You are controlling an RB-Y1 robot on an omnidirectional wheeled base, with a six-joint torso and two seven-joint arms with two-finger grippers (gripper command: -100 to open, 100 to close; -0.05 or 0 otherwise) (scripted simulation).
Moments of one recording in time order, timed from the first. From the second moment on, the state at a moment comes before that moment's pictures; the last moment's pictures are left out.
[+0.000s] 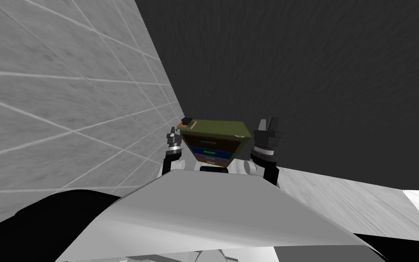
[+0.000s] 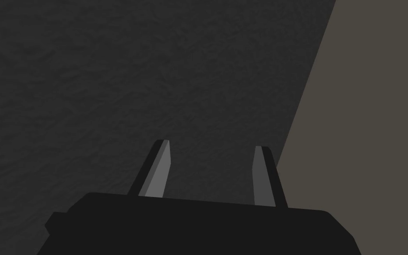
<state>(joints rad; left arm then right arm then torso) 0.52 -0.02 0.03 -2.25 0.02 -0.35 0.13 0.48 0.03 0.01 -2.32 0.04 -0.62 0.03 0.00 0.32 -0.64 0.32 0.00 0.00</state>
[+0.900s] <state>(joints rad) 0.53 0.07 0.03 -2.25 0.01 -0.33 0.13 0.48 0.03 0.01 -2.32 0.04 -0.62 0.03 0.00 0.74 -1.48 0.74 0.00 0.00</state>
